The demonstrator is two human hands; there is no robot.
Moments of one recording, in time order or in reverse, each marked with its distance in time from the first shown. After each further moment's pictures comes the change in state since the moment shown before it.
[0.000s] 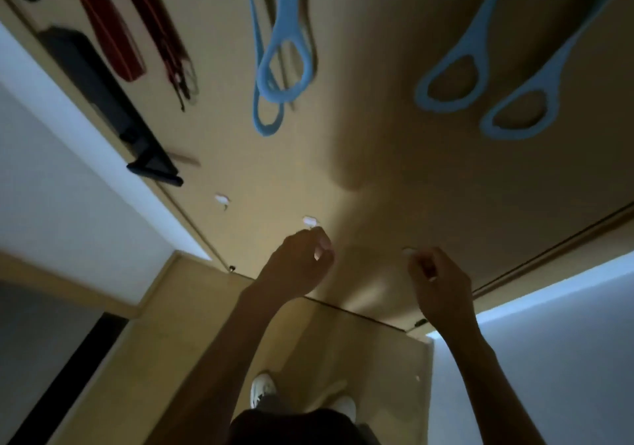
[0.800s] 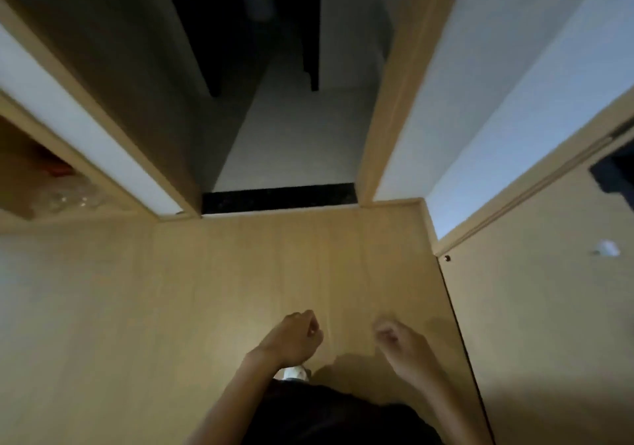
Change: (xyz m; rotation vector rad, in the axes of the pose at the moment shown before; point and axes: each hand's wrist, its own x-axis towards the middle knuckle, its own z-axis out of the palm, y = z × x) left_hand -0.473 -0.266 -0.016 -0.428 0.278 -1.075; right_hand -0.306 -0.117 0.332 -0.629 -1.417 -0.437
